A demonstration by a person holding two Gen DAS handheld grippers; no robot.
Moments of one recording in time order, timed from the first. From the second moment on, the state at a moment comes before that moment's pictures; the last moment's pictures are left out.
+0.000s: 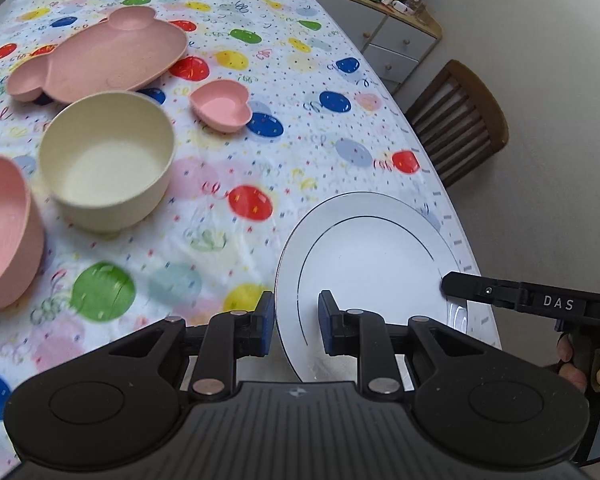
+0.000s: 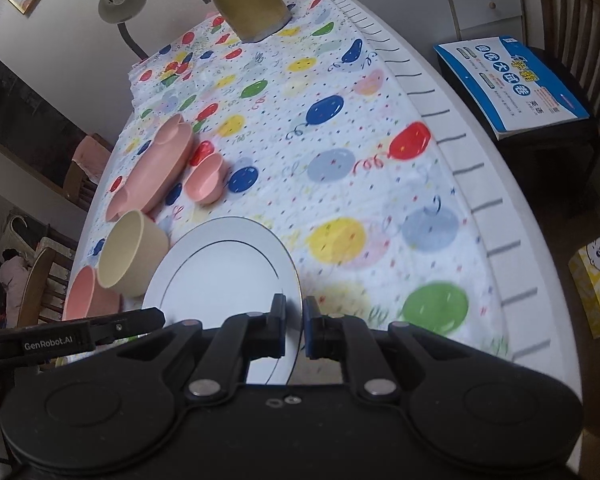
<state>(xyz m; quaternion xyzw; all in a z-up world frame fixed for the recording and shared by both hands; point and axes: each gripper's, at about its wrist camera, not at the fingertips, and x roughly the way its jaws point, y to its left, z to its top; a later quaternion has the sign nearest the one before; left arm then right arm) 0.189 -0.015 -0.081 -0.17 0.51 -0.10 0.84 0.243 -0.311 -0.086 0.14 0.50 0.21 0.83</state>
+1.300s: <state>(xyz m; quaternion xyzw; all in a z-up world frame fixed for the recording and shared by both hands) 0.106 0.027 -0.123 -0.13 0.56 -0.12 0.81 0.112 -0.255 -0.136 0.17 0.54 0.16 0.81</state>
